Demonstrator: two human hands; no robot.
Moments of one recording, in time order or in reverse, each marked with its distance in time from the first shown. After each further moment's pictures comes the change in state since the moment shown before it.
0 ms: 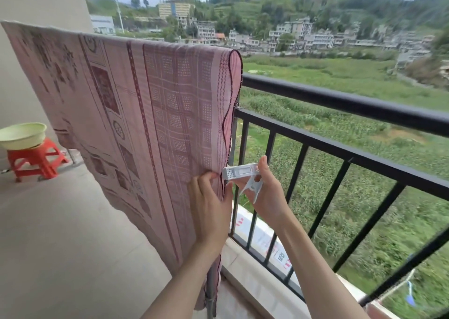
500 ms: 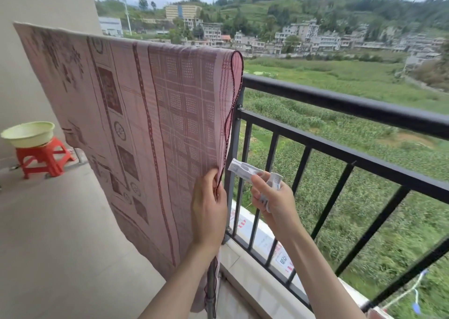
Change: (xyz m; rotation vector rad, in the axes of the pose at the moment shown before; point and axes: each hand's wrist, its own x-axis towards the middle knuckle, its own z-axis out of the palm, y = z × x) left_hand 0.033 -0.055 -0.003 -0.083 0.010 0.111; right_hand 0.032 0.036 0.016 0.003 0.167 -0.079
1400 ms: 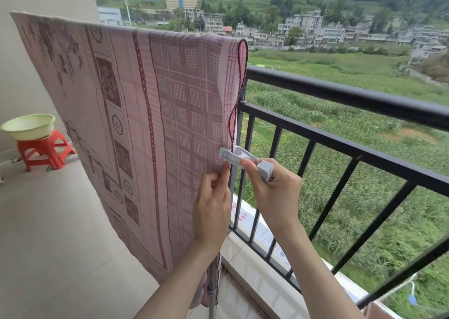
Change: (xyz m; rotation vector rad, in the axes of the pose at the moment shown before) left_hand -0.028 -0.016 -0.013 0.130 -0.065 0.249; right_hand -0.028 0.006 0.023 -0.888 0.237 -0.884
